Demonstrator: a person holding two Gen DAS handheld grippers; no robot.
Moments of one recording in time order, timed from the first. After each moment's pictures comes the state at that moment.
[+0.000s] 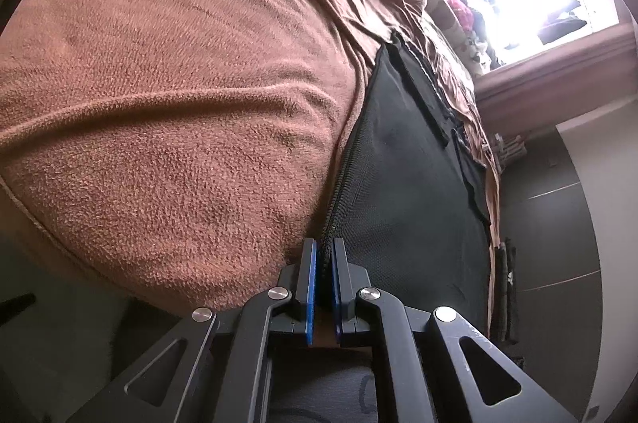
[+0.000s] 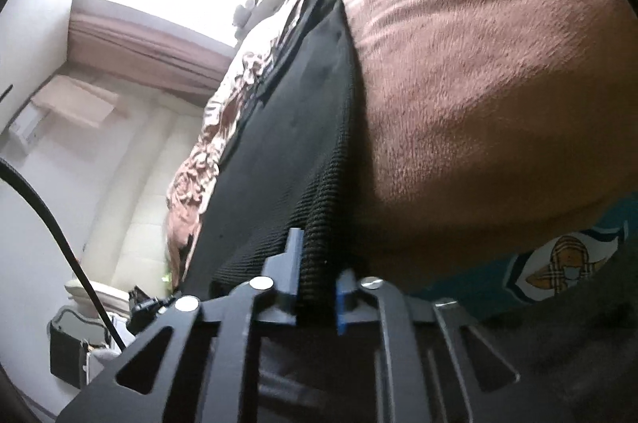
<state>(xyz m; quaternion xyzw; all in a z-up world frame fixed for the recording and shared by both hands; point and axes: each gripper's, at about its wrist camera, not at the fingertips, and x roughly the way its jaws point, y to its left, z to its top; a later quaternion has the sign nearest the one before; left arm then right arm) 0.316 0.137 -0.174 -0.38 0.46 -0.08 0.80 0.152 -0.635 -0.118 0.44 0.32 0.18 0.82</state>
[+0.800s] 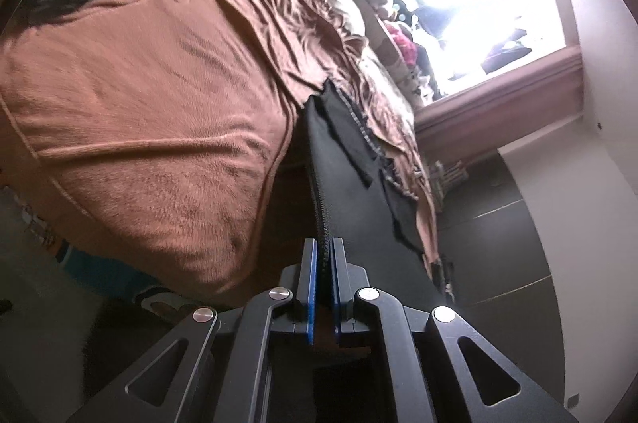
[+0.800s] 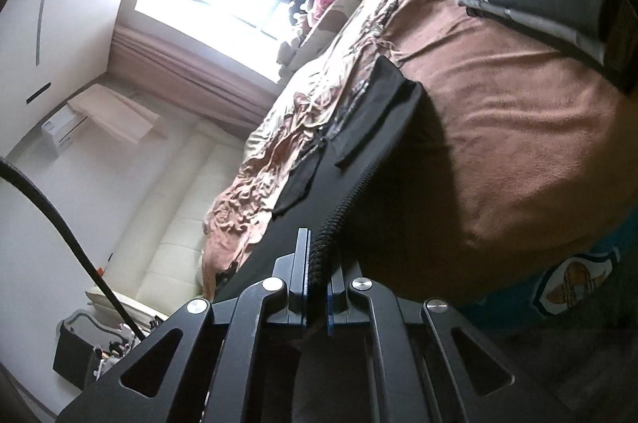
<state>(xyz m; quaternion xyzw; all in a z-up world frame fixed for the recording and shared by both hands) 0.253 0.160 -0.104 -0.43 0.37 -0.14 0.81 0.080 -0.630 -0.022 0.43 0.24 0.20 0.85</state>
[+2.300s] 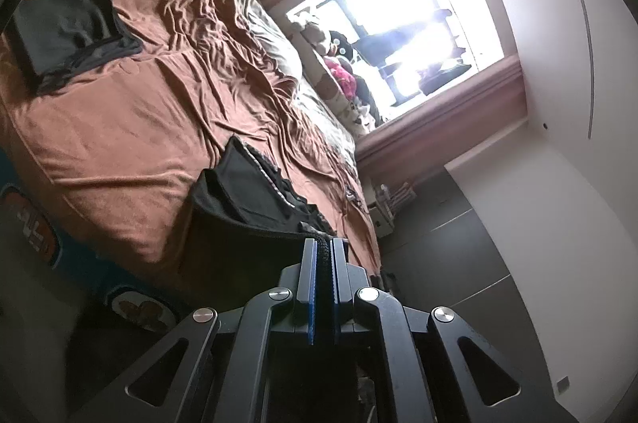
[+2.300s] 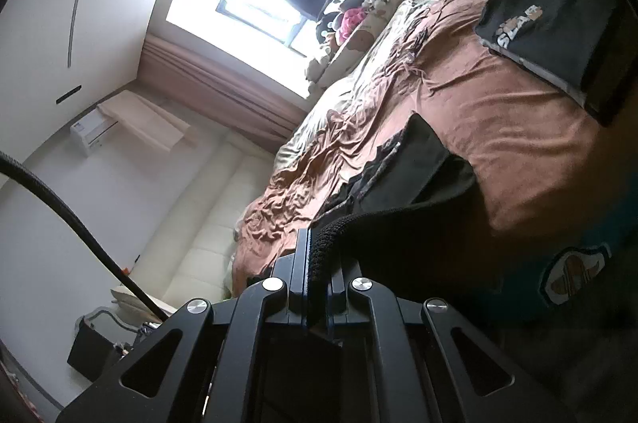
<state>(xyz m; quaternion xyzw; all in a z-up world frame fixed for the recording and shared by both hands) 0.169 0.155 0.008 -0.43 0.27 -0.19 0.84 0.071 -0.664 0.008 0.42 0.21 0.22 0.85</state>
